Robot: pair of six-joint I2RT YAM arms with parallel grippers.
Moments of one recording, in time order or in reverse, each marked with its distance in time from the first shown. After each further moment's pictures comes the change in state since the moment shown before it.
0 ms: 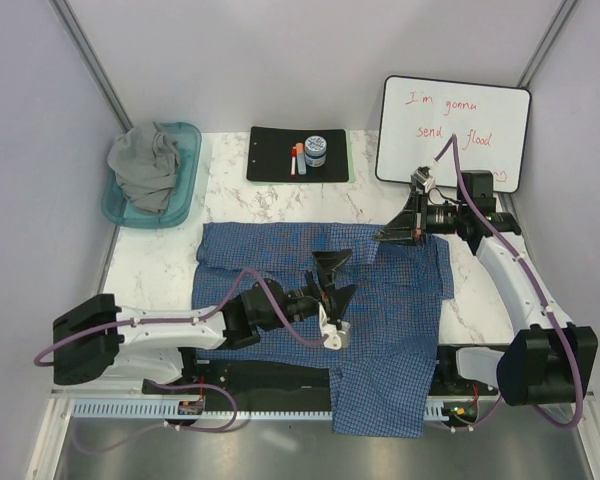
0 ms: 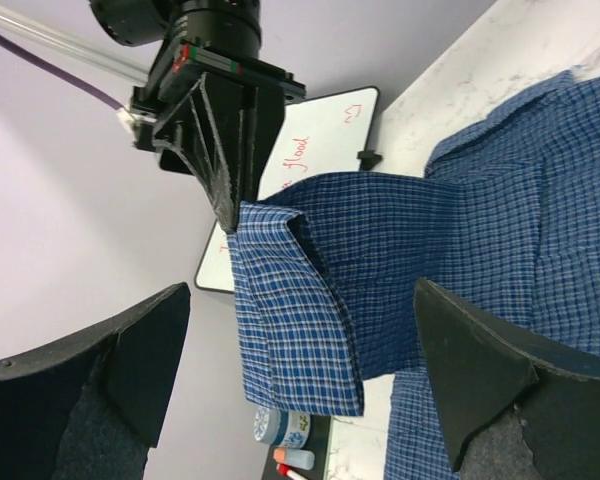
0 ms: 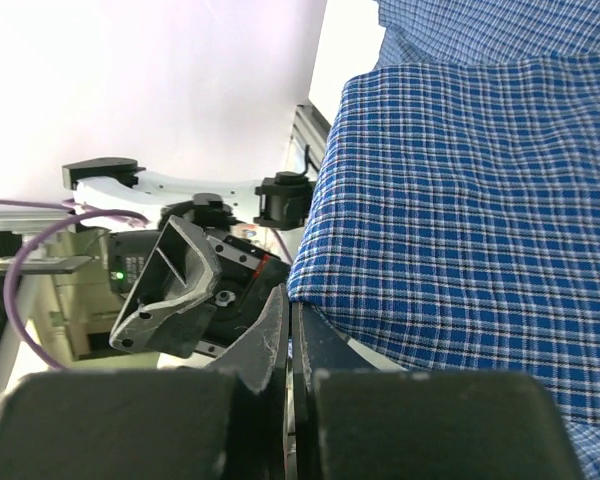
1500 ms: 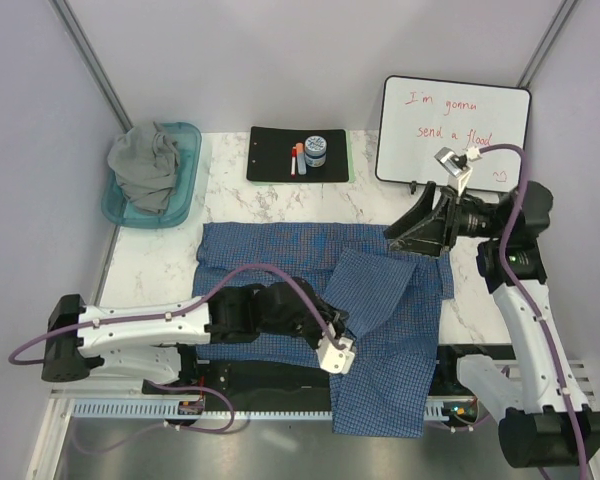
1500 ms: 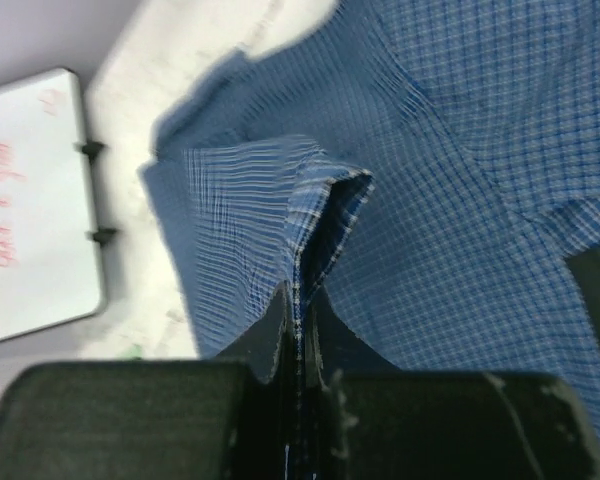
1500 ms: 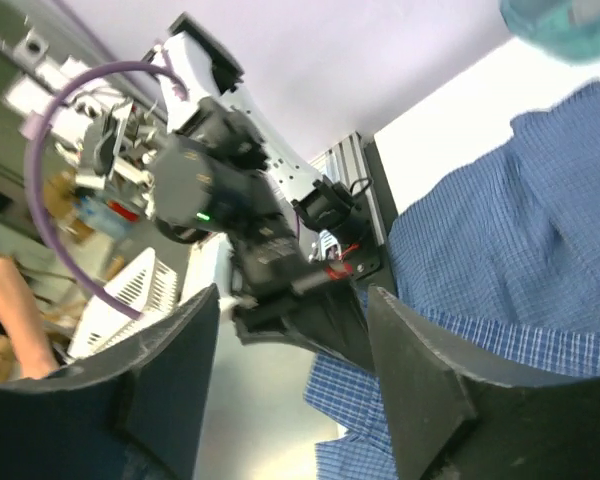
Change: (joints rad) left arm -0.119 -0.064 0.357 -0.956 0.119 -0.188; right arm -0.006 -0.306 -0.060 0.696 -0.239 0.345
